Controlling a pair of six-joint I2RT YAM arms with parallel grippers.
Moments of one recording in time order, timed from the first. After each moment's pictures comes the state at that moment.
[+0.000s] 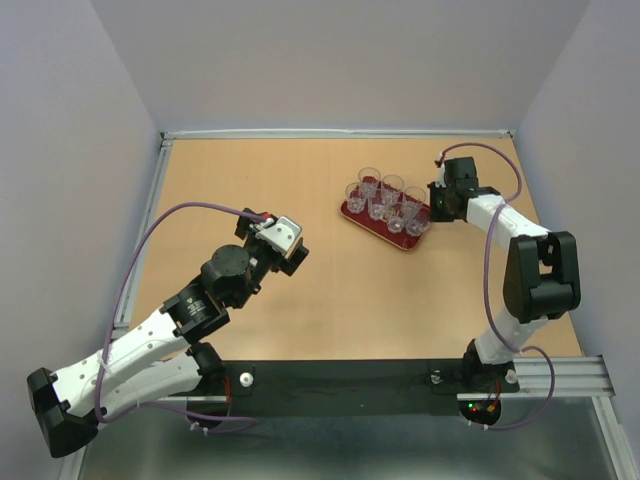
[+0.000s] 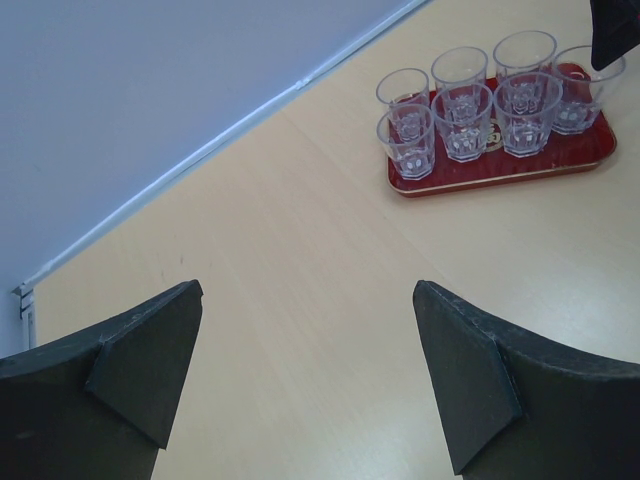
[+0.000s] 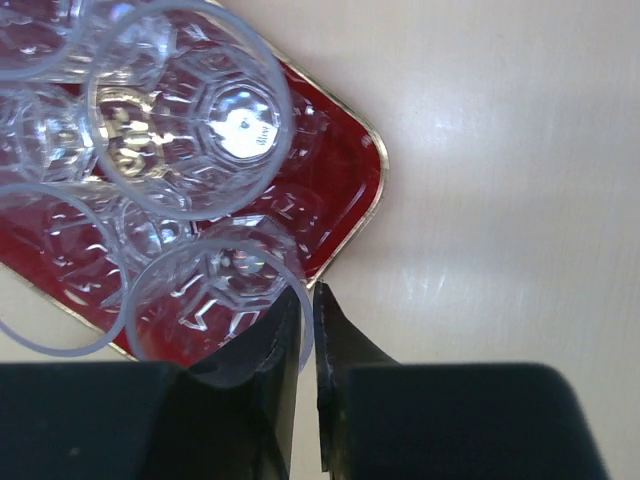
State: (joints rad) left arm -0.92 0.72 0.67 -0.04 -0.41 0.29; right arm 0.10 1.68 1.14 -0.37 -0.01 0.10
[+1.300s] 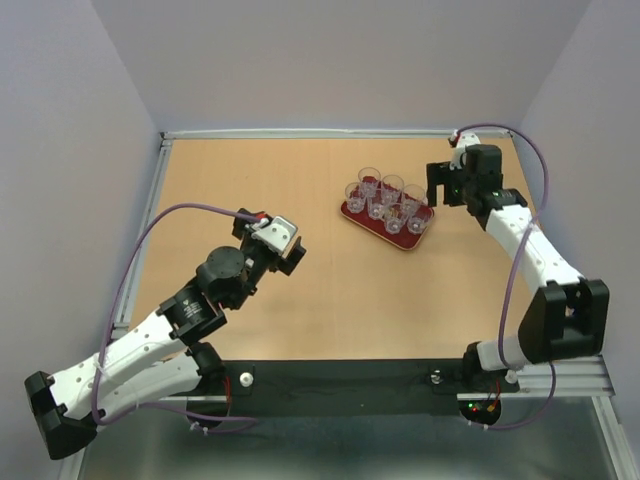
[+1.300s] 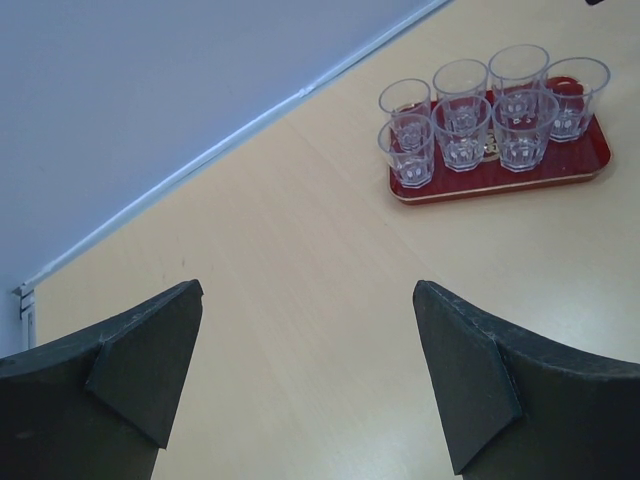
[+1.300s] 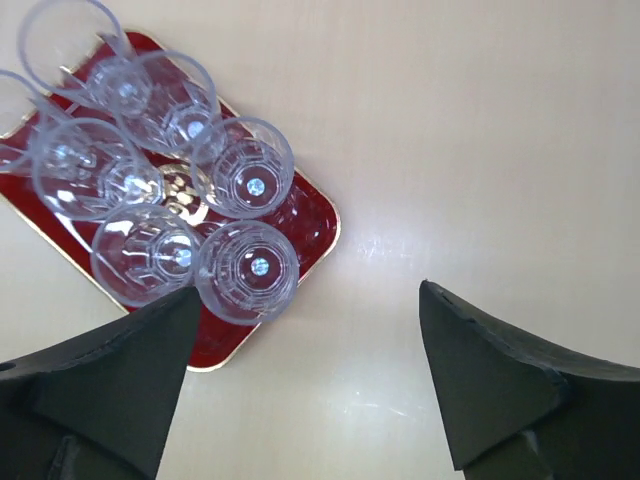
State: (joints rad) left arm -0.92 0.71 0.67 -0.04 -0.41 0.28; right arm 0.10 1.48 1.17 -0.37 0.03 -0.01
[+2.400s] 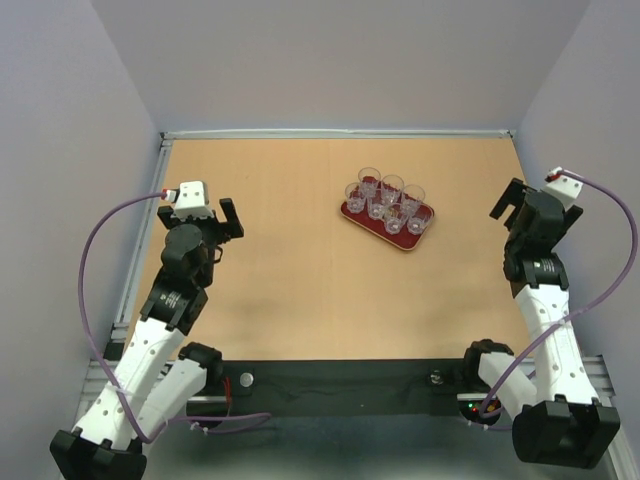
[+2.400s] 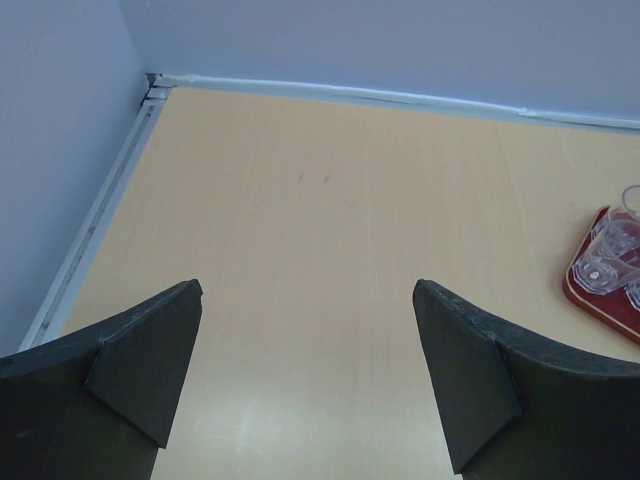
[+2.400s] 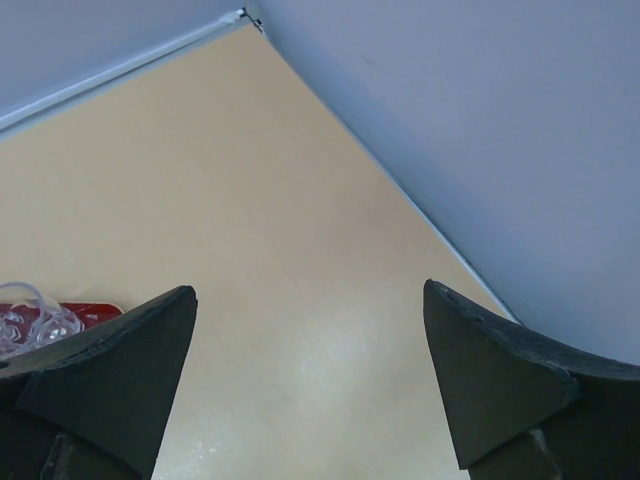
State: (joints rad) left arm -0.34 0.67 0.66 -0.09 -0.41 -0.12; right arm -0.12 0.87 0.80 -0.21 0.47 0.17
